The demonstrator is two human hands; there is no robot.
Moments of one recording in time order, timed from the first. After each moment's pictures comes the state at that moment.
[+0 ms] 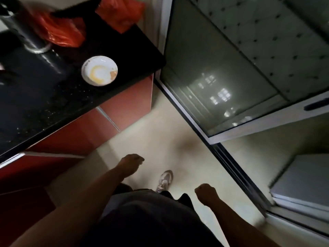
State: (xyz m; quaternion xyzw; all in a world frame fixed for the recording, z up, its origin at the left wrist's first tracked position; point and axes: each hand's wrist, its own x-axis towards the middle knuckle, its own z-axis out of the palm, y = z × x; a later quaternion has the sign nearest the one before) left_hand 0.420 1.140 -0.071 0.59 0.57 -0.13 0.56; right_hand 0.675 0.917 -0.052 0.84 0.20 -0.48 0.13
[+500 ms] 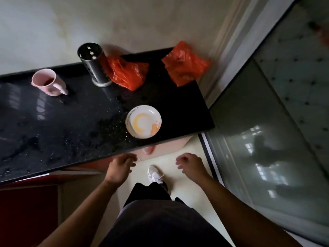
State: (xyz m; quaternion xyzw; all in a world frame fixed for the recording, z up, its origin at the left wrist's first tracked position) left_hand 0.400 1.347 -0.021 0.44 0.72 0.21 0.50; right_hand 0.678 1.351 -0.010 0.72 0.43 -0.52 -0.12
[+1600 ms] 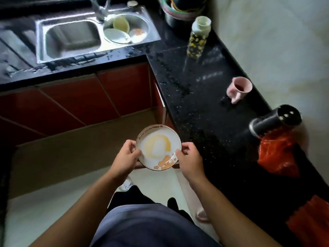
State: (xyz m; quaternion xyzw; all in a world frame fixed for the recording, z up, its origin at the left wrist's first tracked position) left_hand 0.427 1.209 0.053 -0.21 0.70 0.64 0.24; right_hand 0.461 1.422 0.057 0.29 0.77 -0.57 0.07
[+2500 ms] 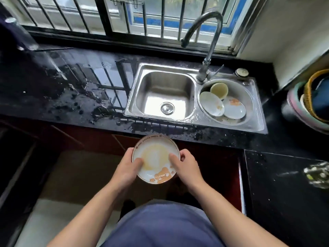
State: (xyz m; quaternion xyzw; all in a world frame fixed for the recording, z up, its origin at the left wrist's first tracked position) left_hand 0.074 0.894 0.070 -0.33 0.69 0.64 0.07; right_hand -0.010 1.088 0.061 0.05 0.83 -0.48 0.26
